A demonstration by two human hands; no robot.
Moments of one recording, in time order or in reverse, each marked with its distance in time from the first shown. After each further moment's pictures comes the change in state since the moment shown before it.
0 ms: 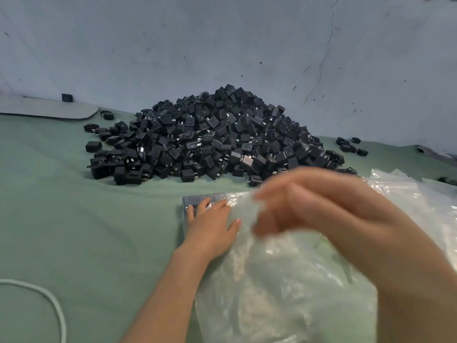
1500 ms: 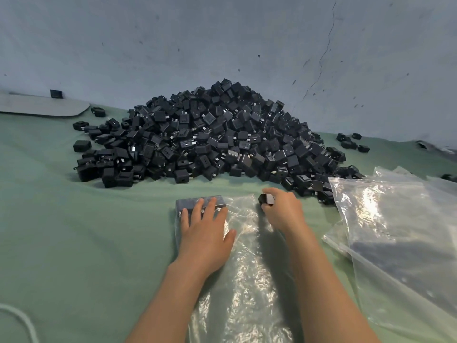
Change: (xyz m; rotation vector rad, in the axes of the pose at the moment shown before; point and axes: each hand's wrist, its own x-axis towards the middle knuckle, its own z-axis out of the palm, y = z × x) left_hand -0.001 -0.002 0.009 0.162 0.009 0.006; right_hand 0.014 0.187 -0.018 -0.752 0.313 1.036
